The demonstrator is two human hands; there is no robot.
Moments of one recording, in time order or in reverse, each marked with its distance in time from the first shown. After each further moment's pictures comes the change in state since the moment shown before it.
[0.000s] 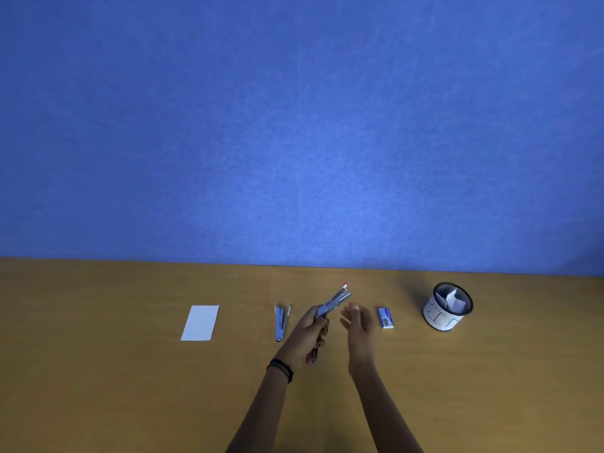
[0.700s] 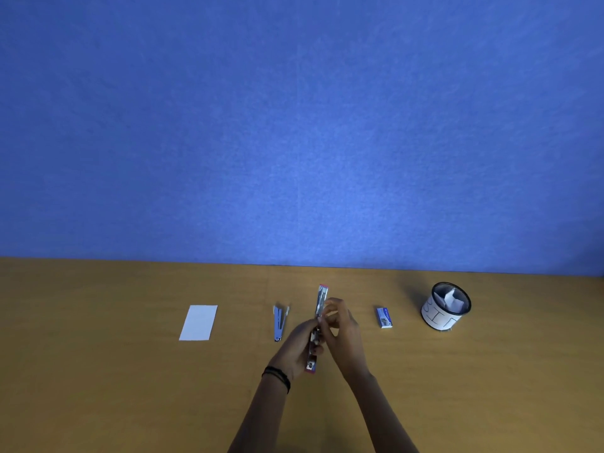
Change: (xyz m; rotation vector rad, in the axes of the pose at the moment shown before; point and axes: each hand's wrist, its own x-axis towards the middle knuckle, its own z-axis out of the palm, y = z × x) left_hand -0.005 -0.005 0.002 -0.444 -0.002 -0.252; right_hand -0.010 -0.005 -0.001 -0.561 -0.381 -0.525
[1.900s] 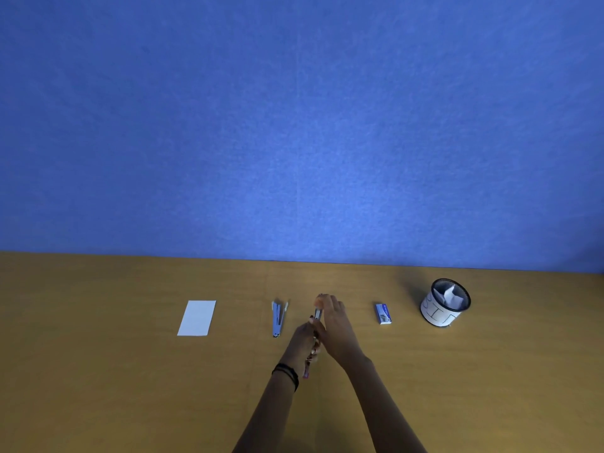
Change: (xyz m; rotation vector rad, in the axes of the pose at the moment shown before) left_hand 0.002 -0.010 0.009 0.276 0.191 -0.041; right_hand 0.016 0.004 0.008 -0.324 -0.278 -0.004
